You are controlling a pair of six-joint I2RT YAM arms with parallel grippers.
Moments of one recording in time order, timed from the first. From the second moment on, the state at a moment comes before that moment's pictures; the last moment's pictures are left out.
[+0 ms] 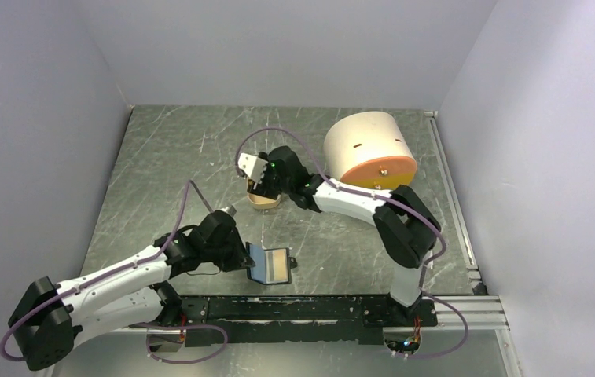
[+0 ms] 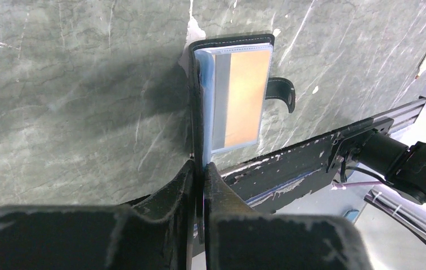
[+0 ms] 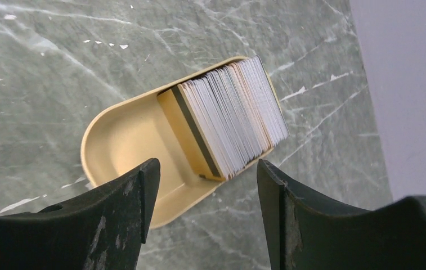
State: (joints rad) left arm -0.84 0.93 0.47 -0.44 0.09 -1.10; right arm 0.83 1.81 1.20 0.08 -0.01 -0.61
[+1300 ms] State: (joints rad) left arm -0.83 0.90 0.45 -0.46 0.08 -1.10; right arm 0.82 2.09 1.37 0.13 0.08 -0.89
